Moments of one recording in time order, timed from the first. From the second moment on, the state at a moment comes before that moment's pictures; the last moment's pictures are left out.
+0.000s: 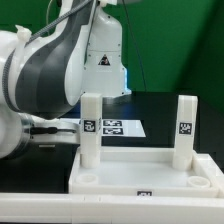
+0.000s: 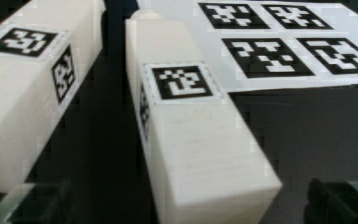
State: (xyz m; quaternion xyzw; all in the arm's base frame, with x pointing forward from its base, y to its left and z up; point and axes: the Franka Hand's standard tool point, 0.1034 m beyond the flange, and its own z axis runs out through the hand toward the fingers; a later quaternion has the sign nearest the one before) arm 0.437 -0.151 0.006 -0.84 0.09 0.53 0.12
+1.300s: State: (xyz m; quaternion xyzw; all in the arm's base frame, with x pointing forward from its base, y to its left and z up) arm 0.438 -0.156 0.009 -0.85 0.07 0.51 0.12
